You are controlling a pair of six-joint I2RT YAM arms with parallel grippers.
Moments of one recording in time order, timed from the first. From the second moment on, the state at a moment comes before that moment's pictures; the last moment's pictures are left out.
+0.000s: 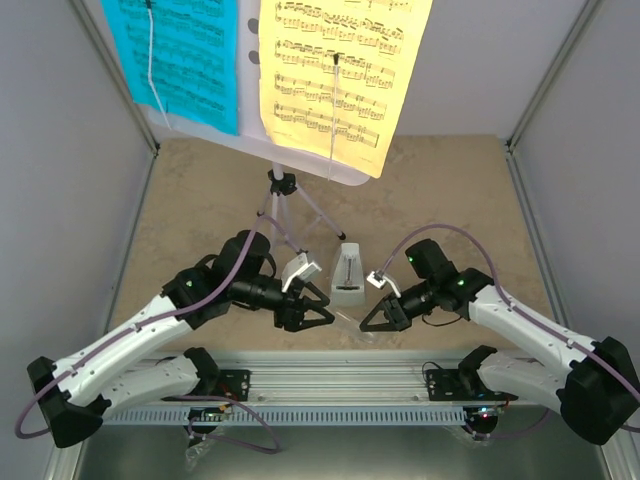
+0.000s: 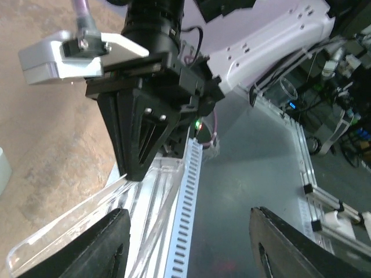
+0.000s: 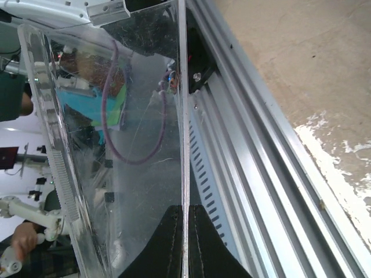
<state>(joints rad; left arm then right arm) -0.87 0.89 0.87 -0.51 0.74 -0.24 0.65 1.05 0.62 -0.55 -1.04 0.20</state>
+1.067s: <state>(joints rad) -0.87 0.93 0.91 -0.68 0.78 -0.12 0.65 1.06 0.68 -0.65 -1.11 0.16</state>
